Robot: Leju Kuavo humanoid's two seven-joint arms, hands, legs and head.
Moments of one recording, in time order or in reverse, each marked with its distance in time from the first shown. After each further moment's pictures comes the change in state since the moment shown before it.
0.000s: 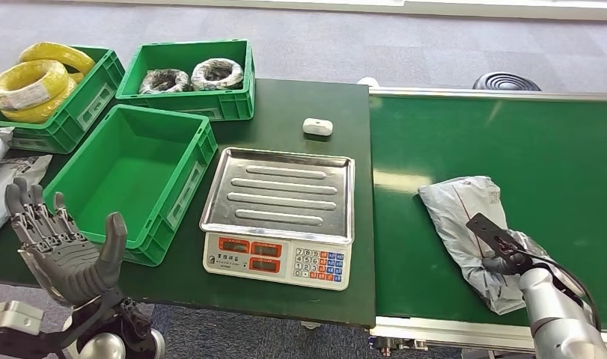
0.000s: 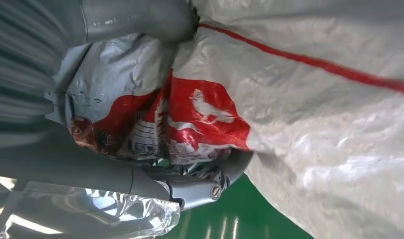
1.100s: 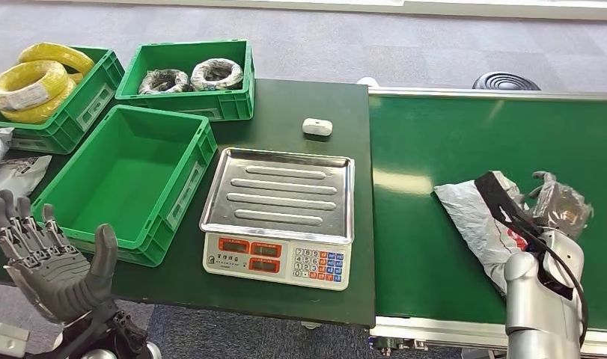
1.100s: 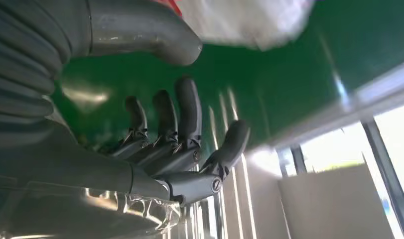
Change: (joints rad) left arm 0.054 0.000 -0.024 -0.063 -0.002 0.033 0.000; right arm 0.131 0.158 0.003 -0.572 0.123 -0.274 0.161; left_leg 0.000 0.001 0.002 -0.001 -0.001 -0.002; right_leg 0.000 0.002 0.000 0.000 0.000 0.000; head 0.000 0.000
